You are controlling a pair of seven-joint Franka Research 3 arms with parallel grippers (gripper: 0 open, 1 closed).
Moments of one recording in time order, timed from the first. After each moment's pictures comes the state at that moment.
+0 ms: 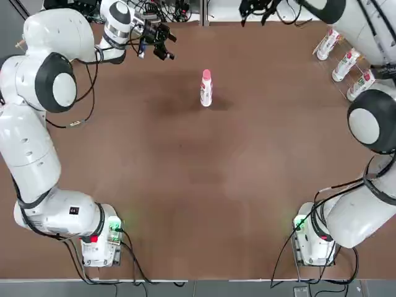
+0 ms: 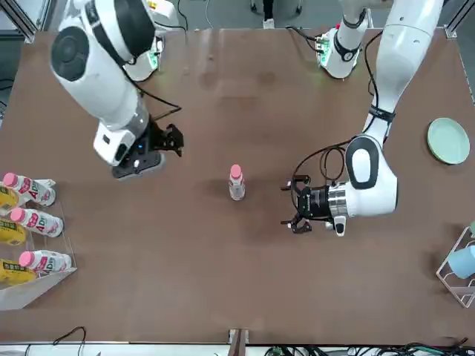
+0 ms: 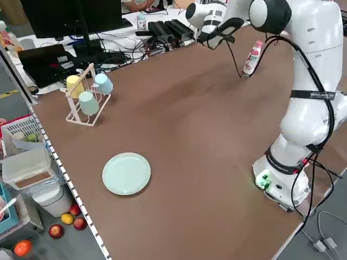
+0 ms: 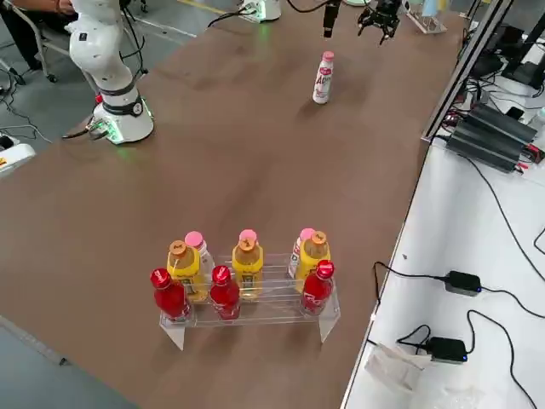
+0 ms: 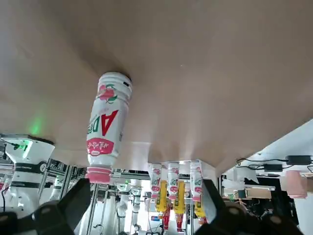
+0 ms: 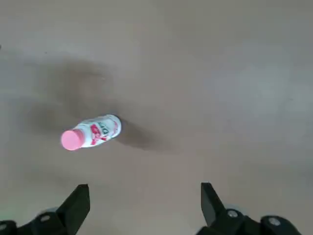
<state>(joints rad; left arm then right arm) -0.09 0.57 -0.24 -1.67 -1.07 2.10 -1.17 0.58 0.29 -0.12 -1.41 0.20 1.76 0.23</state>
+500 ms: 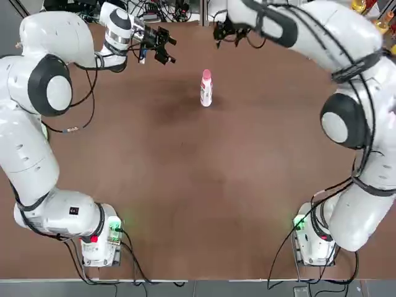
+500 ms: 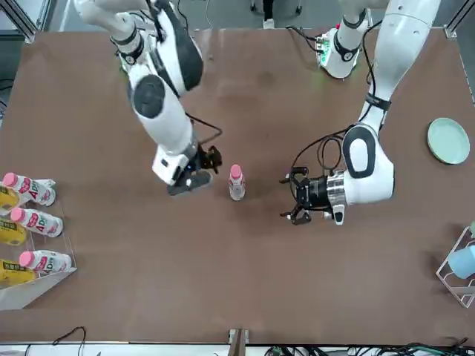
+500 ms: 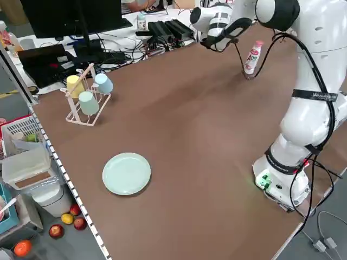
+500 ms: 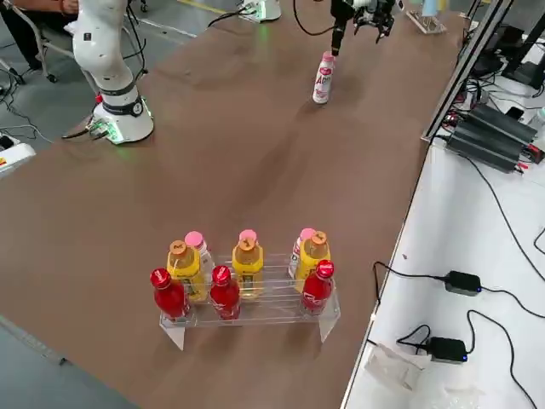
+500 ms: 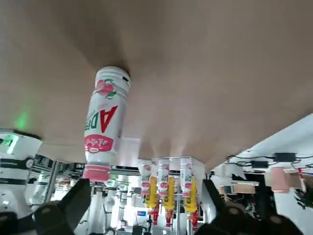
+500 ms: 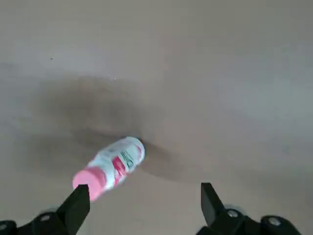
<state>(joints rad) -0.11 0.51 -0.24 -1.76 -1.19 2.21 -1.13 0.69 0.49 -0.12 -1.40 0.20 2.02 0.33</state>
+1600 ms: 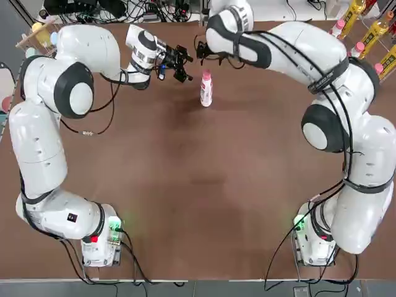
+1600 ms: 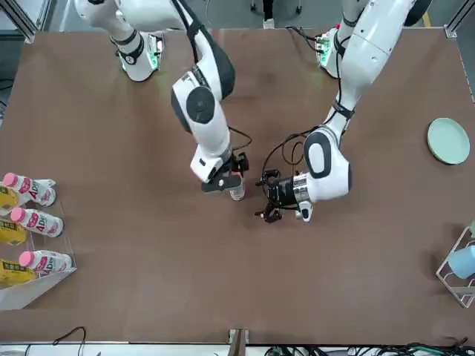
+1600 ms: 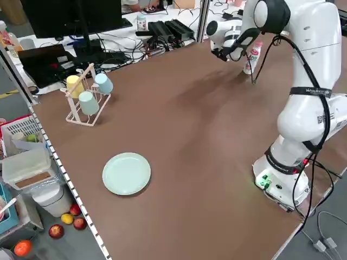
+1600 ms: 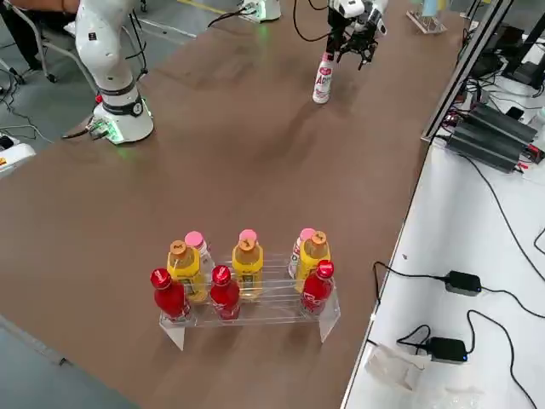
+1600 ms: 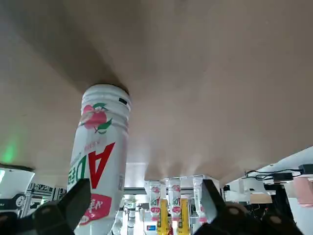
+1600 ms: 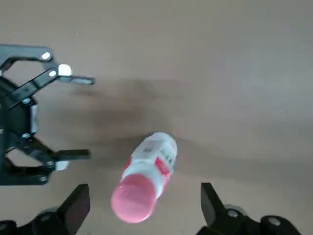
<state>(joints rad) -0.28 0.66 -0.25 -1.72 -1.26 2.39 -1.00 0.82 0.59 -0.13 -1.36 0.18 2.05 0.59</state>
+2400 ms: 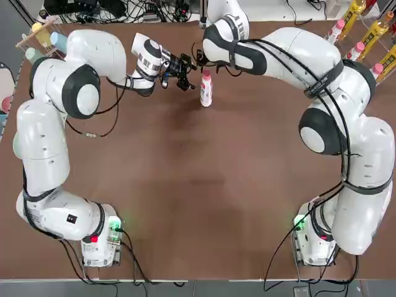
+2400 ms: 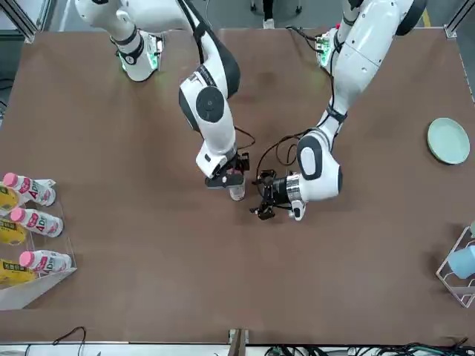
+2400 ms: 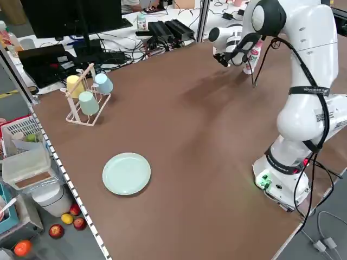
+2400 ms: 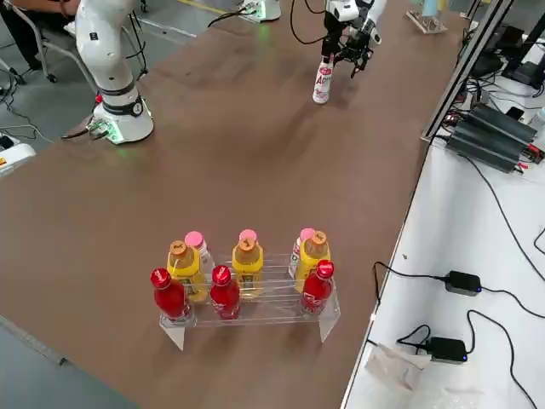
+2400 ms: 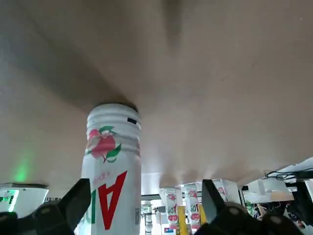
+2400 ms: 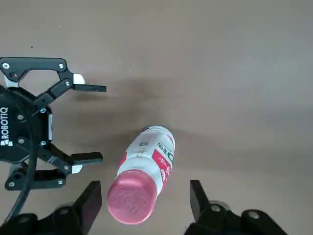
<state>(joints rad) -0.30 0.71 -0.25 -1.71 -1.28 2.39 -0.87 0.83 0.60 -0.14 -1.38 0.18 2.06 0.62</state>
